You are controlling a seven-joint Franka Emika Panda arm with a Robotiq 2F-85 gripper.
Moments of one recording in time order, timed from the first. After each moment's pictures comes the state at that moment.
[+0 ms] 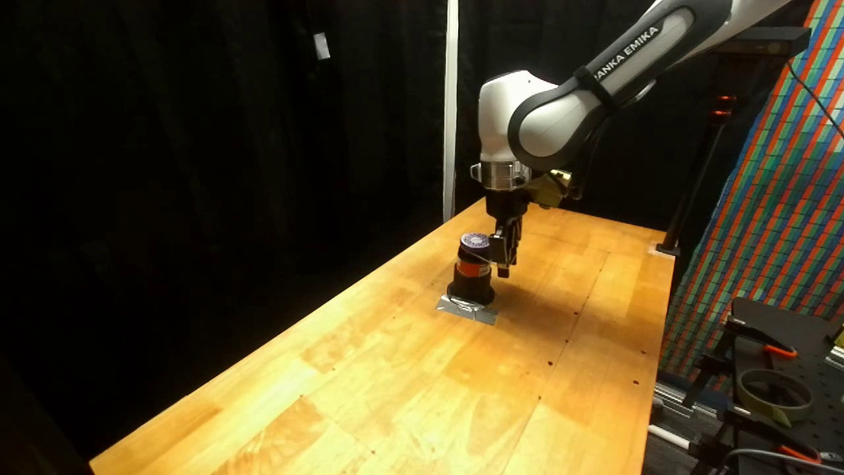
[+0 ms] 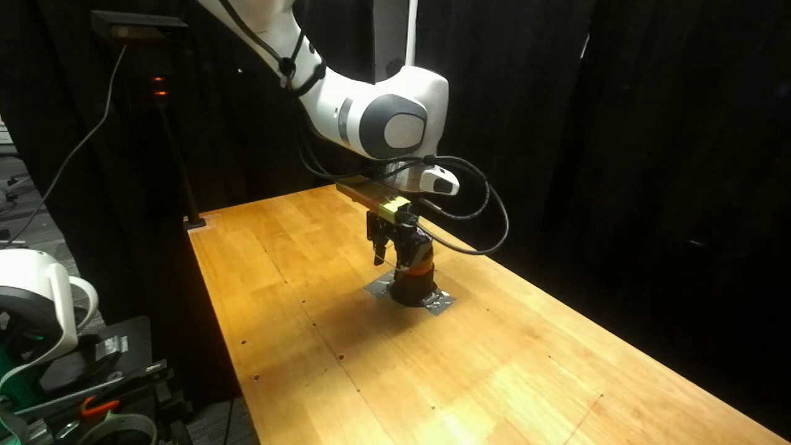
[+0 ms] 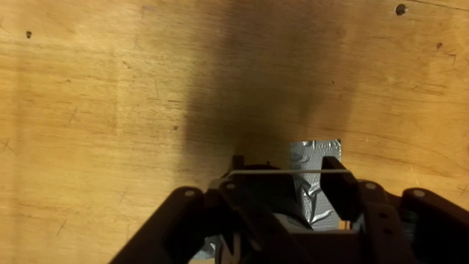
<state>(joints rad) 0.09 0.49 0.07 -1.87 -0.03 2.25 -0.04</state>
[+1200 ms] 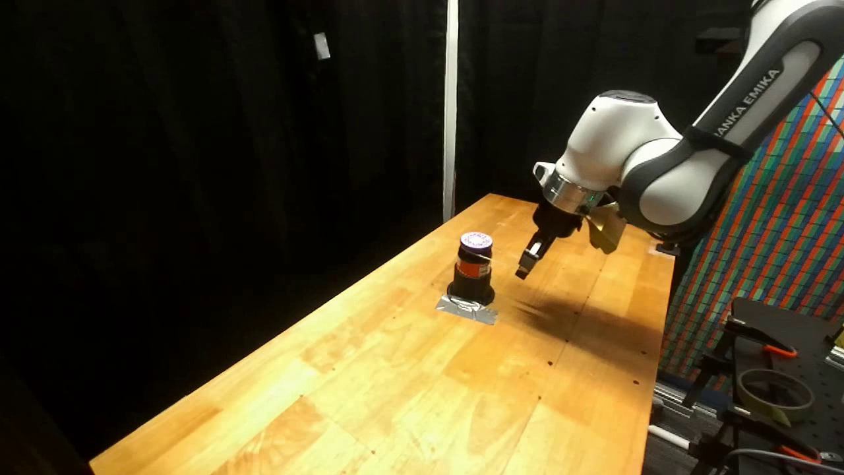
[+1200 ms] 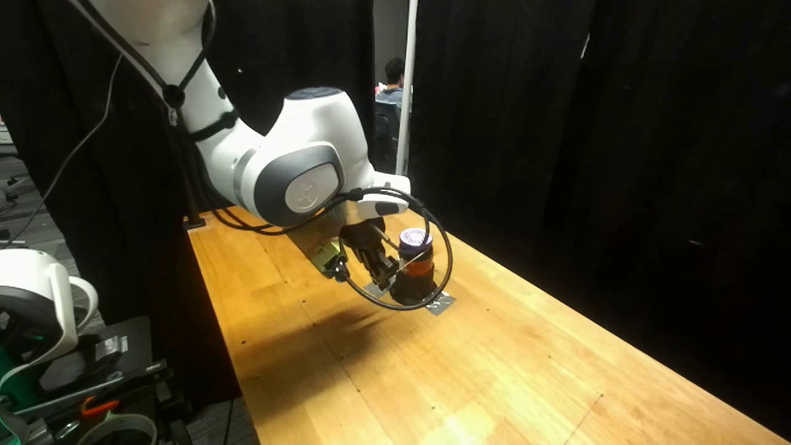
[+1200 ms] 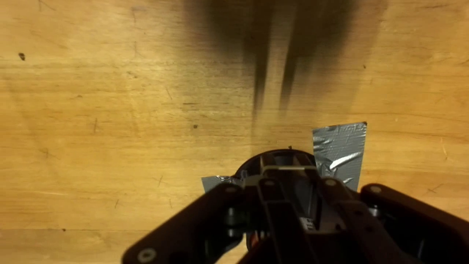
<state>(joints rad) 0.18 0.29 -0.05 -2.41 -0.16 3.04 0.19</state>
